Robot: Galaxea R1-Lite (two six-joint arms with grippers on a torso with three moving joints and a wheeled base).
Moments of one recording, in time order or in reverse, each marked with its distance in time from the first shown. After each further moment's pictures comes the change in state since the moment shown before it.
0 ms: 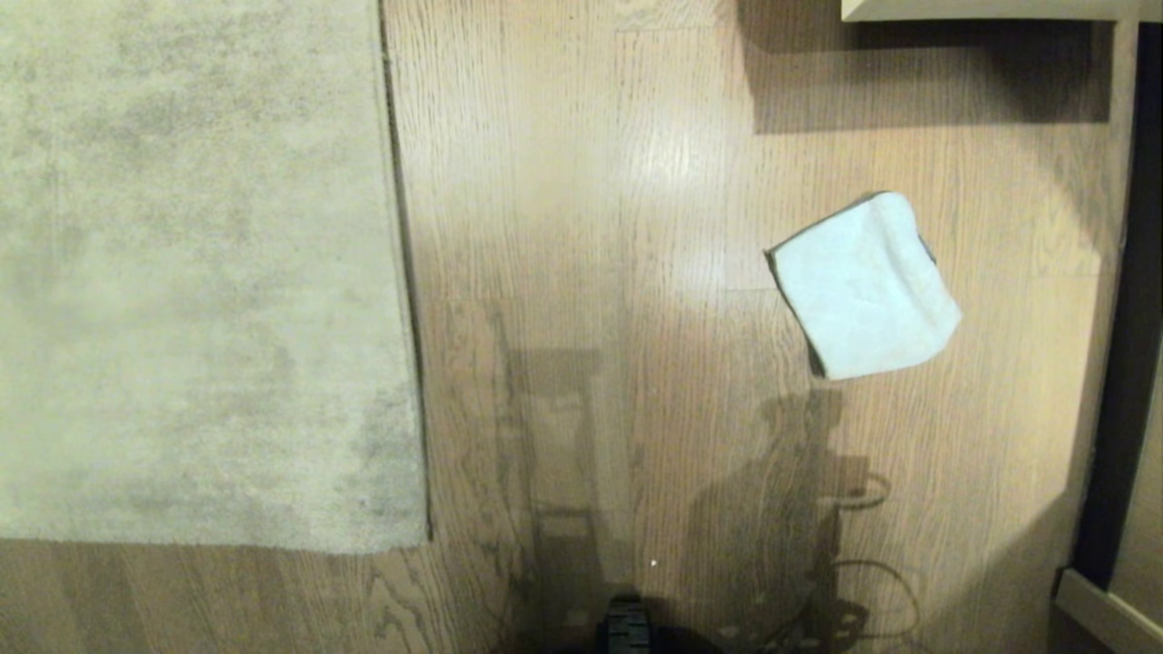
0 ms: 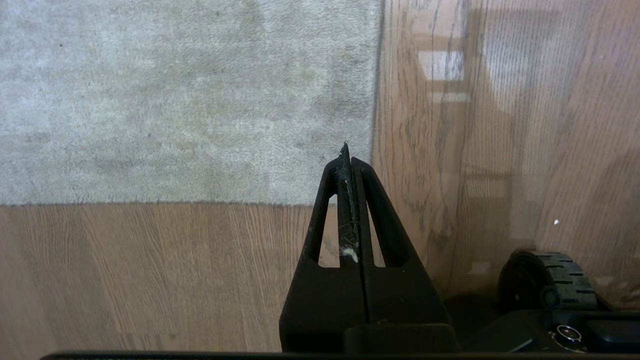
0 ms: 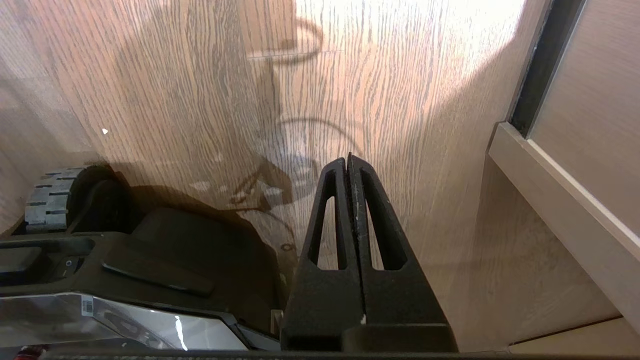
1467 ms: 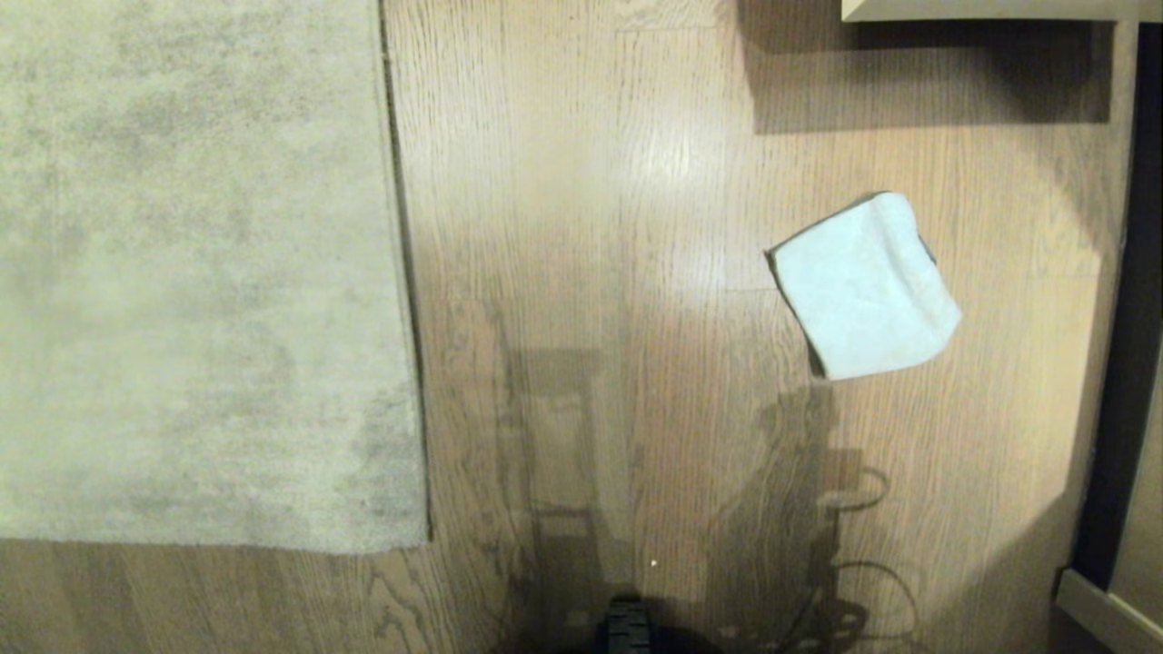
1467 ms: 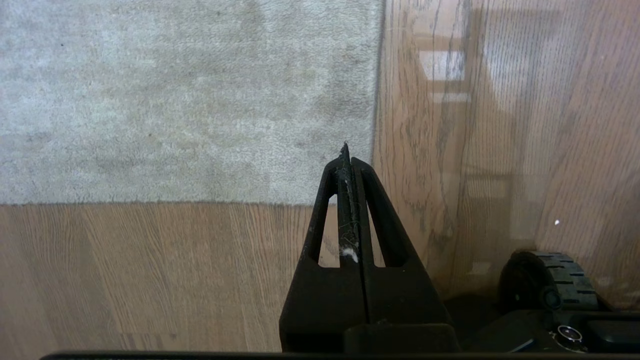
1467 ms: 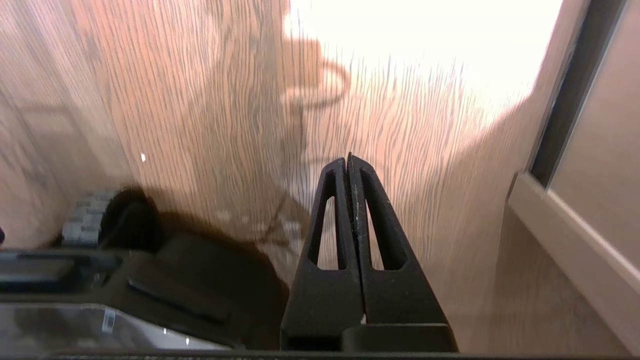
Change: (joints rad) left arm 0.000 0.000 0.000 0.000 0.001 0.000; right arm 0.084 -0.110 0.011 -0.036 0.001 0.002
